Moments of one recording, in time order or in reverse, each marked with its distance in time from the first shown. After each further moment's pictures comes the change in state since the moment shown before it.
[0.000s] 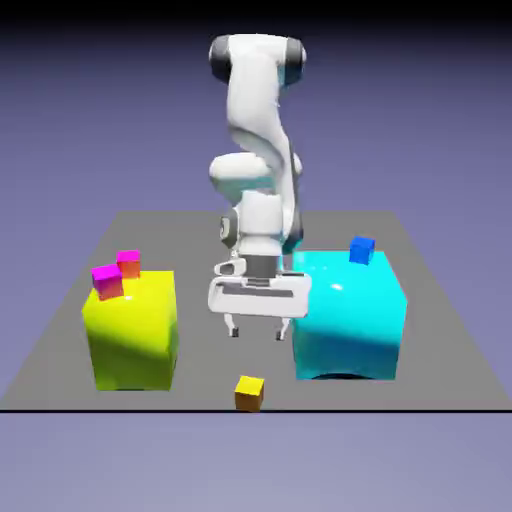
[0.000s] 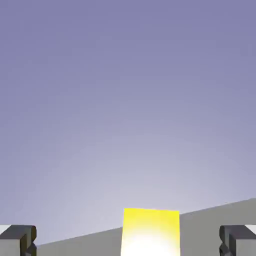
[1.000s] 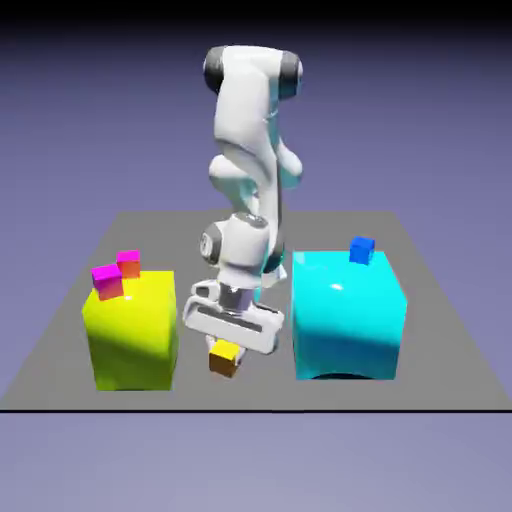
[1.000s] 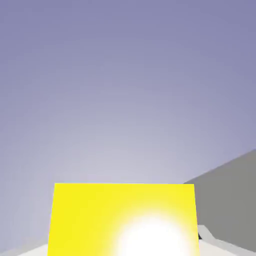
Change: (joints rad) arm -0.282 0.003 0.177 0.187 -0.110 -0.365 0.168
